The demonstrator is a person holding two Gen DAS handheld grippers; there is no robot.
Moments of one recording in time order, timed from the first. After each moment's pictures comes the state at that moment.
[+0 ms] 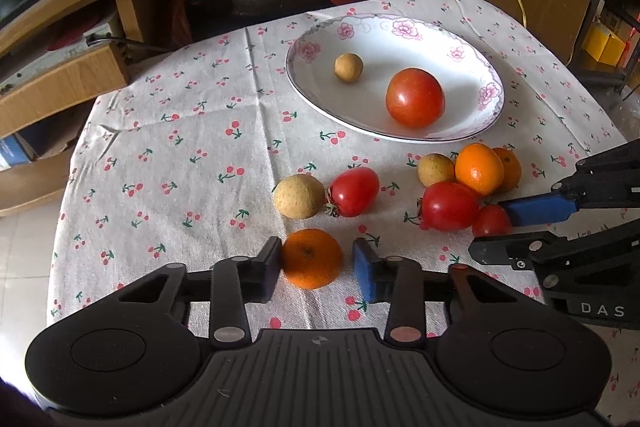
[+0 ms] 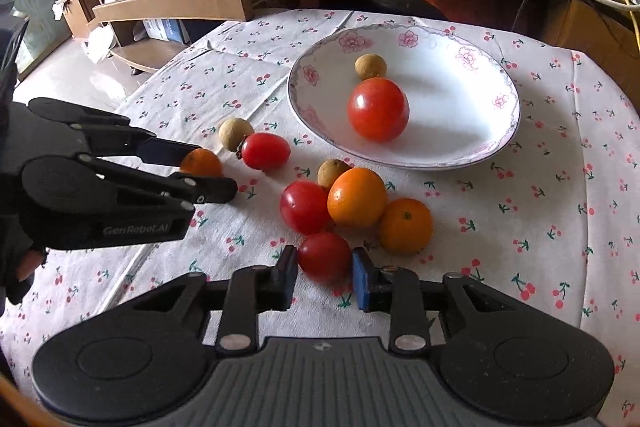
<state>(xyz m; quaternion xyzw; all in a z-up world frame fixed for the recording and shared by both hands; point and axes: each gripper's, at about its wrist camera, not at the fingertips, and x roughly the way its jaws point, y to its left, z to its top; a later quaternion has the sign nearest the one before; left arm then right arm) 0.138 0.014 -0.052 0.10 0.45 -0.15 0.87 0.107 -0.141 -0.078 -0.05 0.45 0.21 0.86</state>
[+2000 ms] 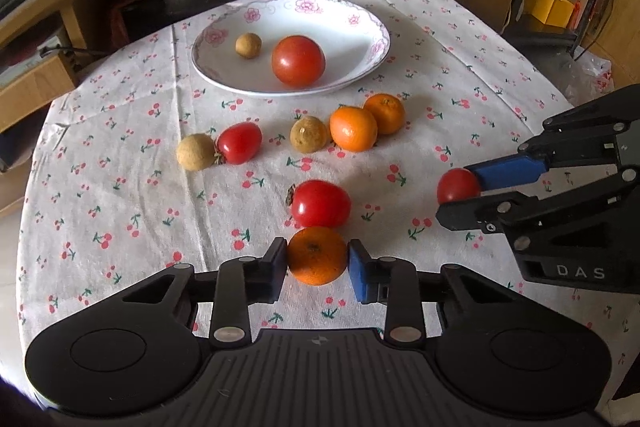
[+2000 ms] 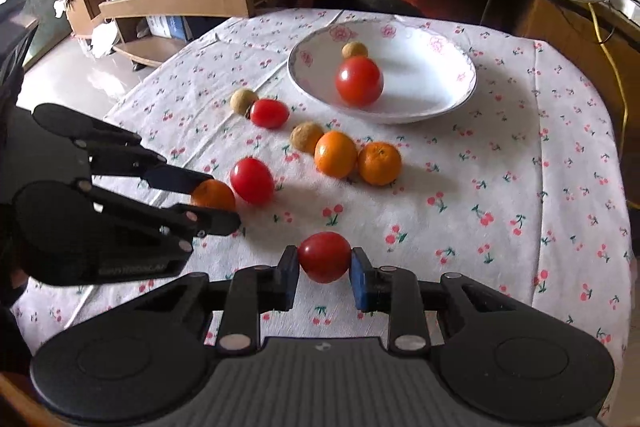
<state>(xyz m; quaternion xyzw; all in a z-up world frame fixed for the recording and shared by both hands) 0.081 -0.022 -0.047 0.12 0.46 -0.22 0.85 0.052 -0.167 -0.065 -0.05 0.44 0.20 0.87</state>
